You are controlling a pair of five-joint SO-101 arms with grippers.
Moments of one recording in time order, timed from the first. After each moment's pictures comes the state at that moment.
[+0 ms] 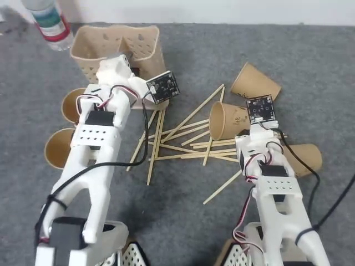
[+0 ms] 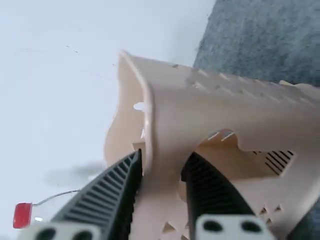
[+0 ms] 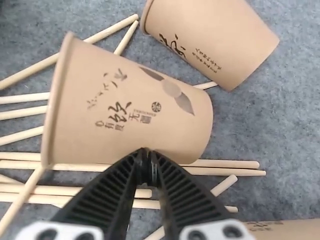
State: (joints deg) left arm -1.4 -14.5 36.5 17.1 -65.3; right arm -3.6 -36.3 72.2 16.5 10.0
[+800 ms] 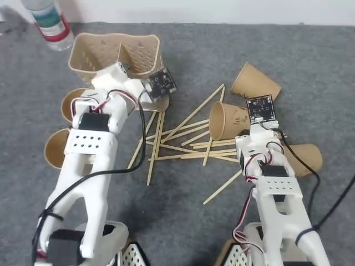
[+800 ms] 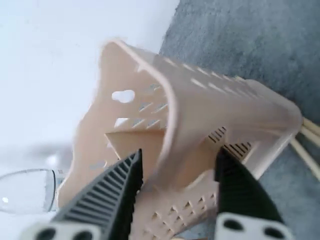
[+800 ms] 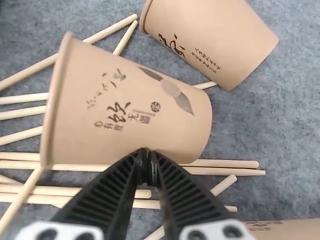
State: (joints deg) left arm -0.8 -21.0 34.3 33.0 -53.8; right arm -3.6 -36.3 72.2 16.5 10.0
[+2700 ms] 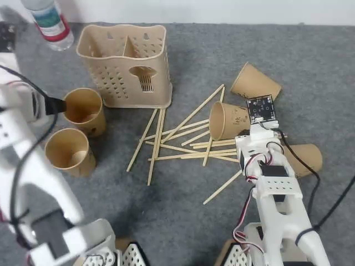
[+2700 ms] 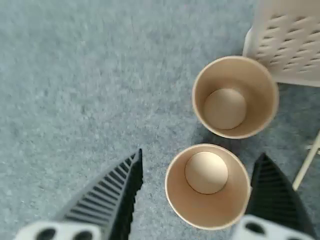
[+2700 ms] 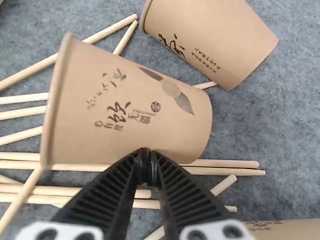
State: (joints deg) left arm -35.5 -6.9 -14.8 98.8 -17.1; right arm -3.6 -36.3 72.2 16.5 10.0
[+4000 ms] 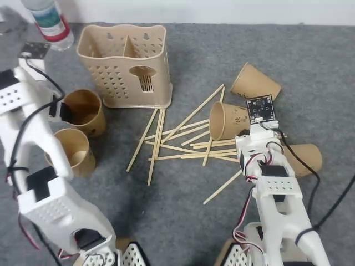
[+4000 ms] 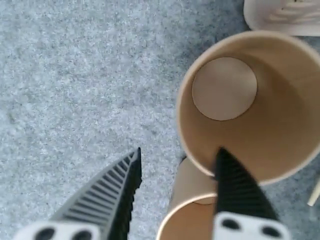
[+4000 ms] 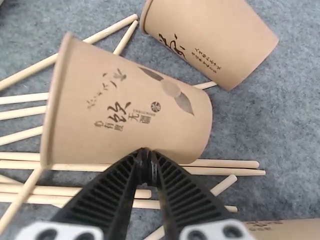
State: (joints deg) left arm -33.9 18.2 -16.7 92.0 -22.6; right arm -3.6 -36.3 72.2 16.5 10.0
